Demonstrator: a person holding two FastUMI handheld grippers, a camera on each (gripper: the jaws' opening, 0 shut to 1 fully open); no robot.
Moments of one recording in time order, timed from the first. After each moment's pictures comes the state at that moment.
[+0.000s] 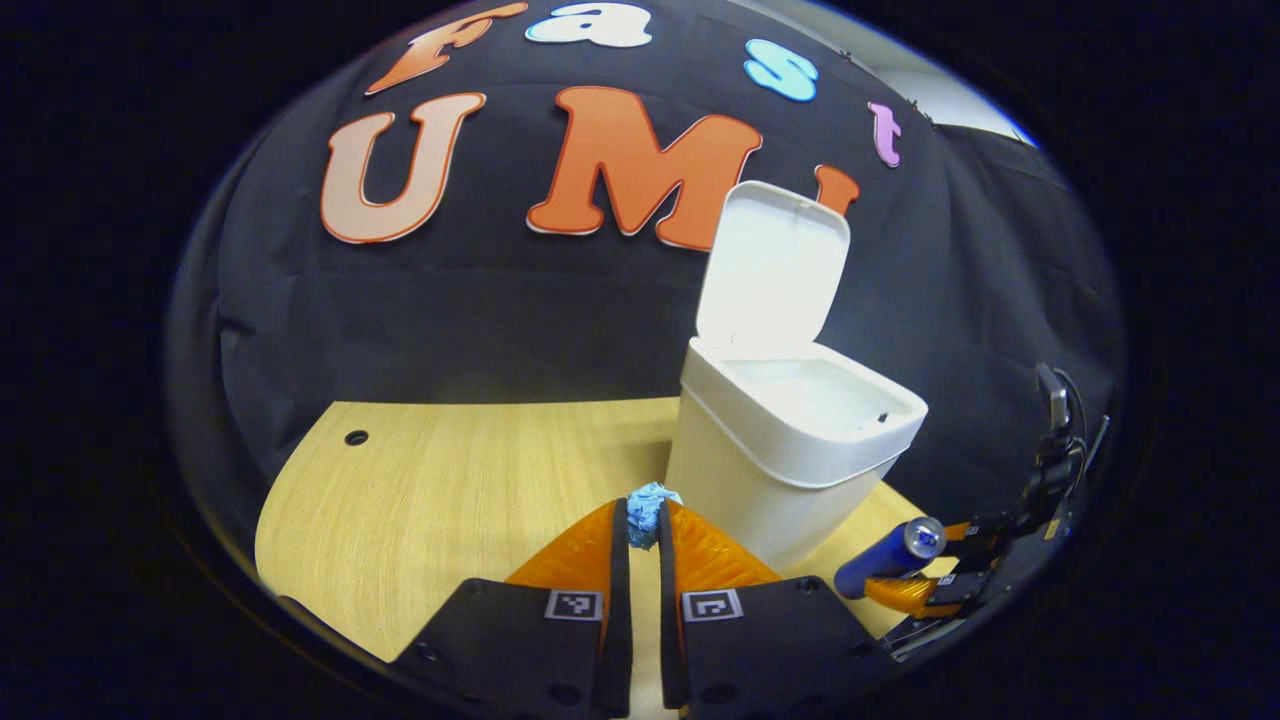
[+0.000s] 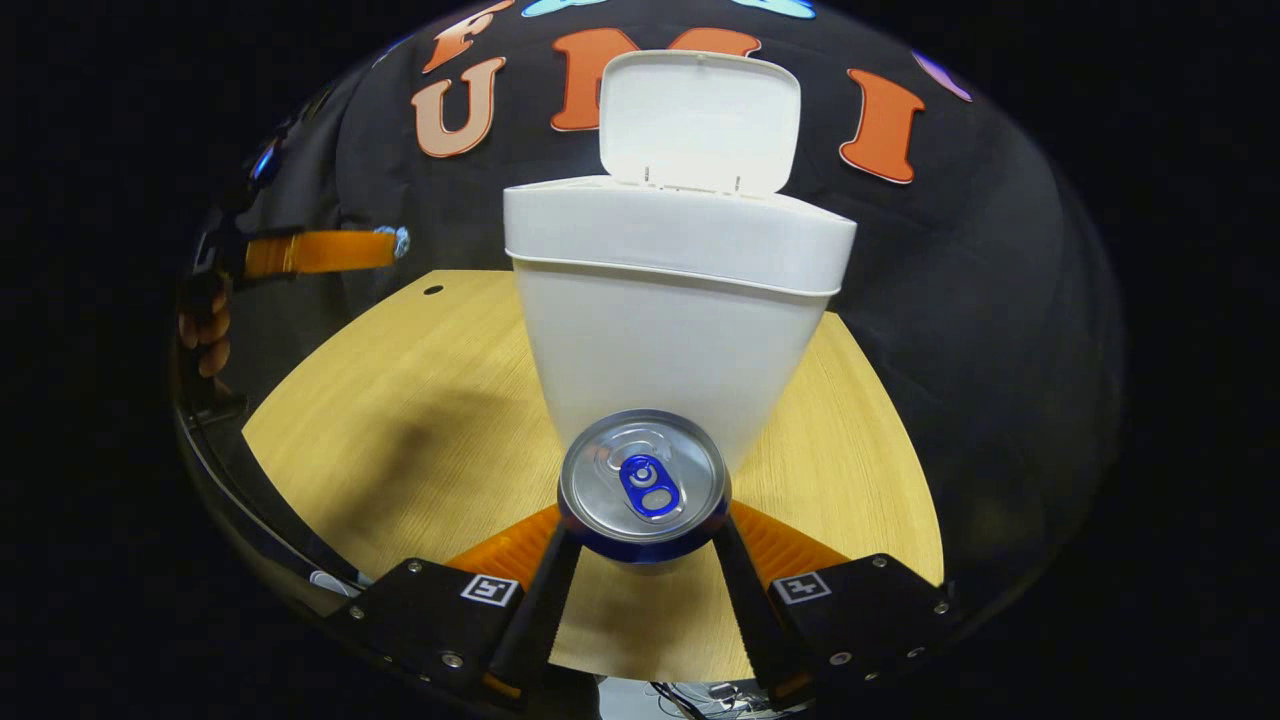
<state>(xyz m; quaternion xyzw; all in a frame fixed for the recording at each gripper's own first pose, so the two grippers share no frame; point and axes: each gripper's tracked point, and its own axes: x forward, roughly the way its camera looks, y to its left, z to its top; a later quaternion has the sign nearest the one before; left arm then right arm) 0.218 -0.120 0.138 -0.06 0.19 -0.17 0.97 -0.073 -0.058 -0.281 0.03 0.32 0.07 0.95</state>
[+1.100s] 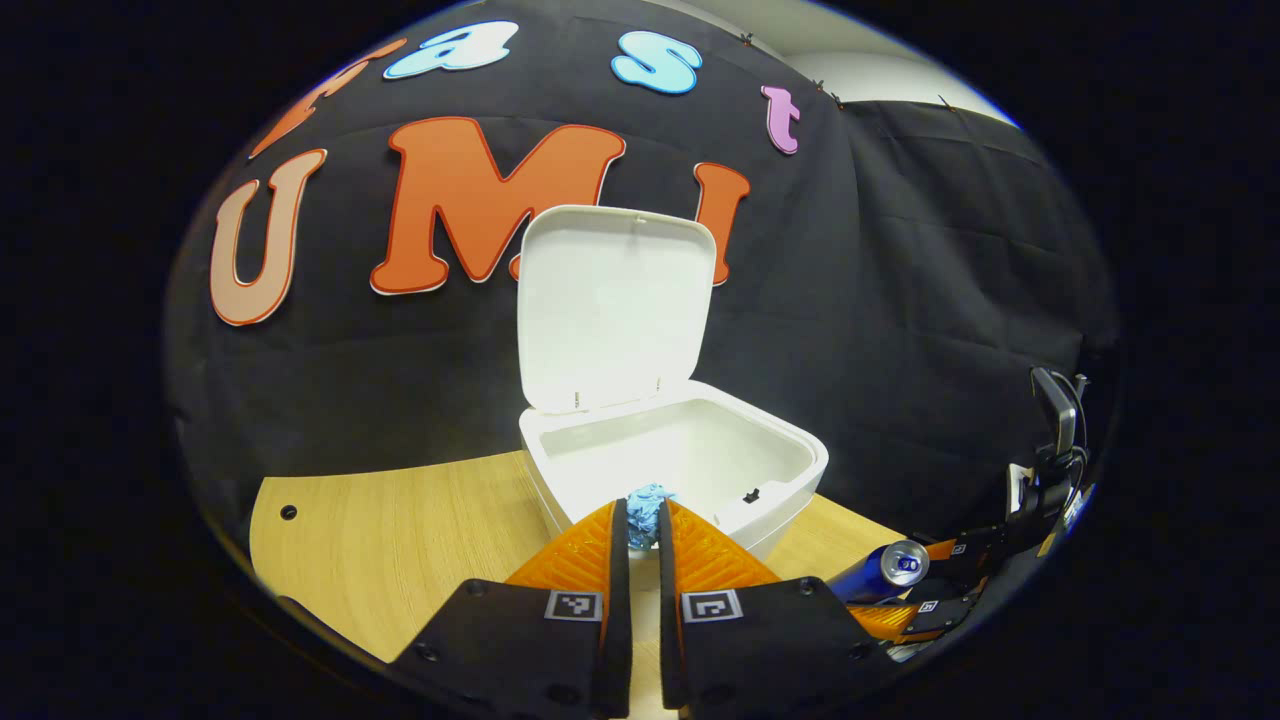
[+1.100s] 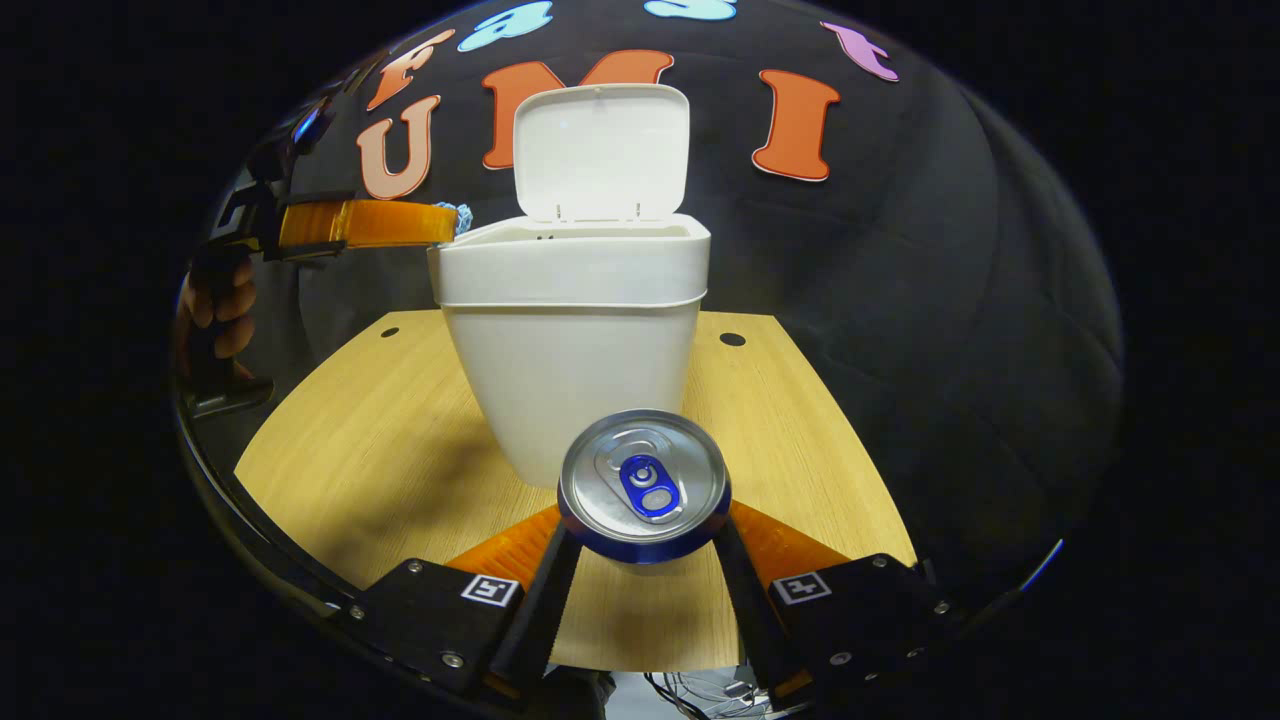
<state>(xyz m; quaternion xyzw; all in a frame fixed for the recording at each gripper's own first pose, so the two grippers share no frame) 0.234 -0.241 0.173 0.00 0.15 -0.27 0.95 -0.097 -0.114 -0.261 0.06 0.29 0.00 0.96</state>
